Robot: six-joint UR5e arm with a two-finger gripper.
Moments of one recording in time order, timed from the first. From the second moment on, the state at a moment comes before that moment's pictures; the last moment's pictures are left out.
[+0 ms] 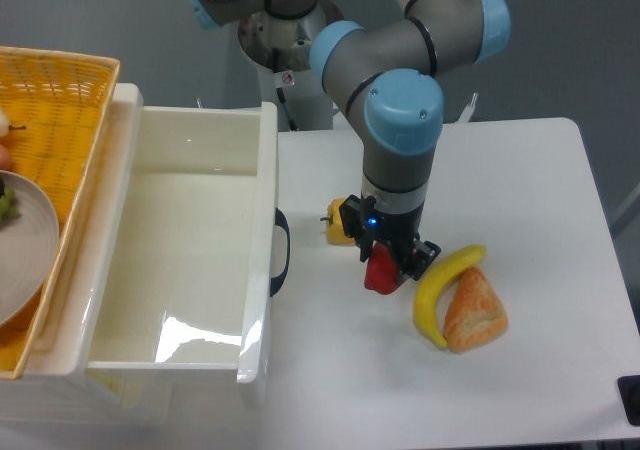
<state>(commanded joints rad) 2.48 -1.90 -1.47 -1.17 1.43 1.02</state>
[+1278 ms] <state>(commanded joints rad) 2.52 -1.73 -1.45 -1.17 1.13 0.60</state>
